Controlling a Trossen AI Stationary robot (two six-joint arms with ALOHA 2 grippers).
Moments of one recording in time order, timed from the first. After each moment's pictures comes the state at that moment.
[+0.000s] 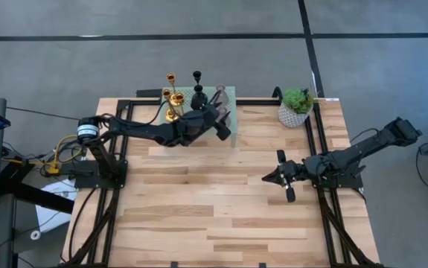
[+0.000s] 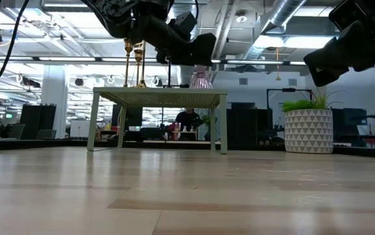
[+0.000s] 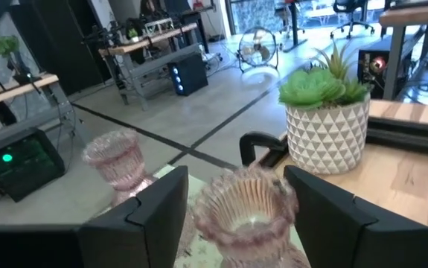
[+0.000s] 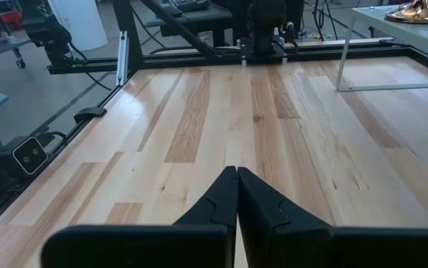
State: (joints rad) left arm 0.15 1.57 1.08 0.52 -0.60 0.18; right arm 0.37 0.73 0.16 0.33 0.23 0.15
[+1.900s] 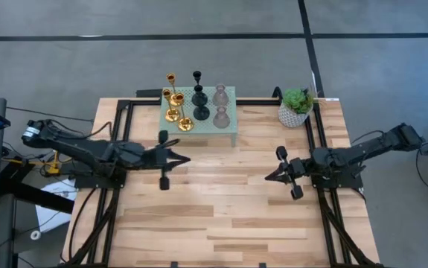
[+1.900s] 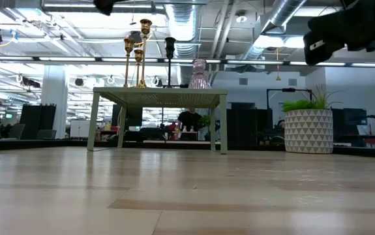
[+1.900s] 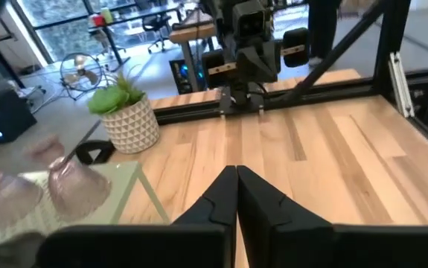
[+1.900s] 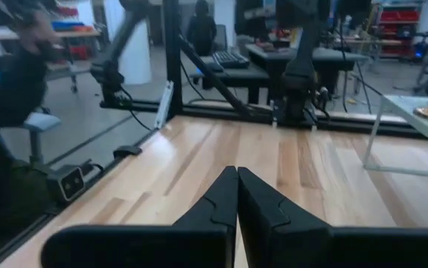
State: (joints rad) left arm -0.29 0.81 0.73 0.03 -0.39 0.17; right arm 0.26 0.63 0.16 0.42 -0.01 -0.01
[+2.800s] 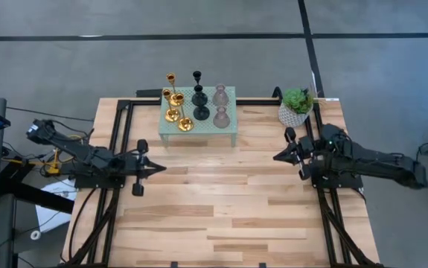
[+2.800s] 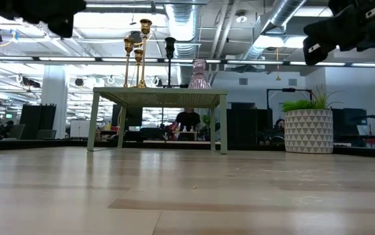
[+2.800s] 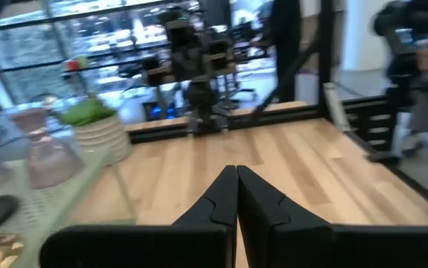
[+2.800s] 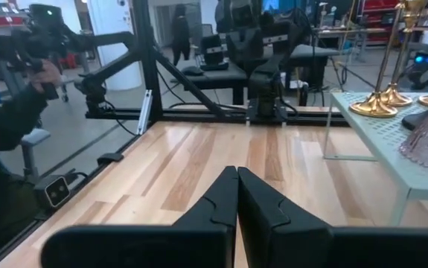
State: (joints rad) left arm -0.48 0.31 0.29 0.15 -0.45 0.16; right arm -0.31 0.38 0.26 0.04 -0.54 0.00
